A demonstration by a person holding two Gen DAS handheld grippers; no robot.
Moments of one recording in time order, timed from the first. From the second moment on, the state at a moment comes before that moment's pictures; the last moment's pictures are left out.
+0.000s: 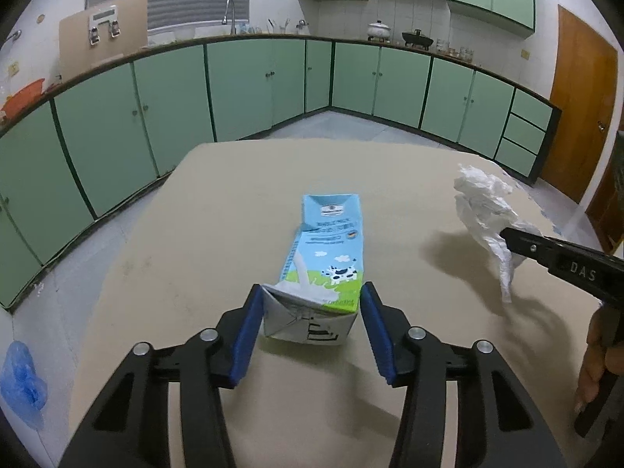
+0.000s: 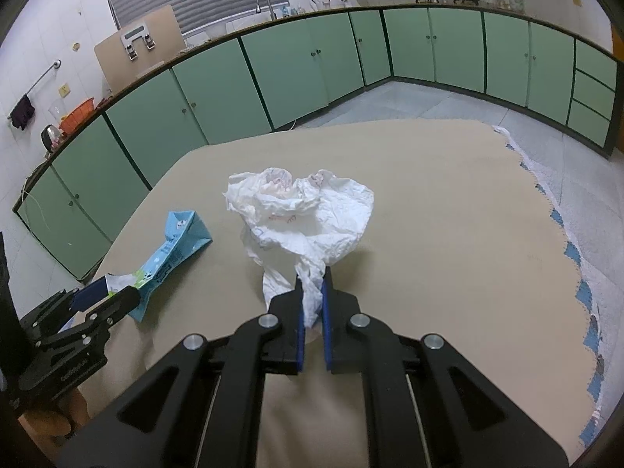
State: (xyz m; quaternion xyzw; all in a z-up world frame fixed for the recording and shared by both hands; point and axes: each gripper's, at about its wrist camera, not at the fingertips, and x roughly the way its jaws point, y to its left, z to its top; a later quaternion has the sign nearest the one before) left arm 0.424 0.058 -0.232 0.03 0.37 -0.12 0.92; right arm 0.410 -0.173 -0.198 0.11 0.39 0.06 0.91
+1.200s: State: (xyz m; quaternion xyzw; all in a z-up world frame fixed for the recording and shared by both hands) left arm 0.262 -0.086 -0.126 0.04 0.29 -0.29 0.91; right arm 0.192 -0.336 -0.139 0.15 0.36 -0.06 0.92
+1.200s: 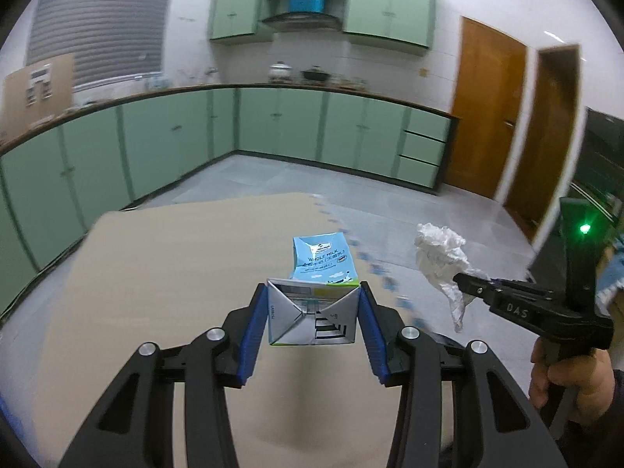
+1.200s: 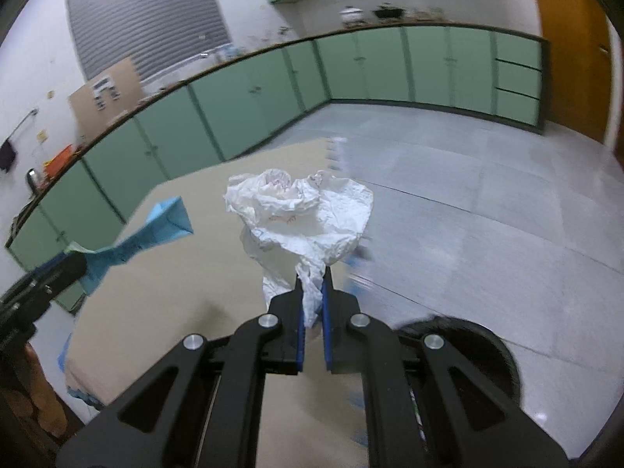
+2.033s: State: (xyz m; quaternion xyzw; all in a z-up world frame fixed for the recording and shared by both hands) left arm 0.173 -0.300 -0.245 0.14 0.40 -0.43 0.80; right arm 0.097 -0.448 -0.275 0.23 0.49 -0.16 0.83
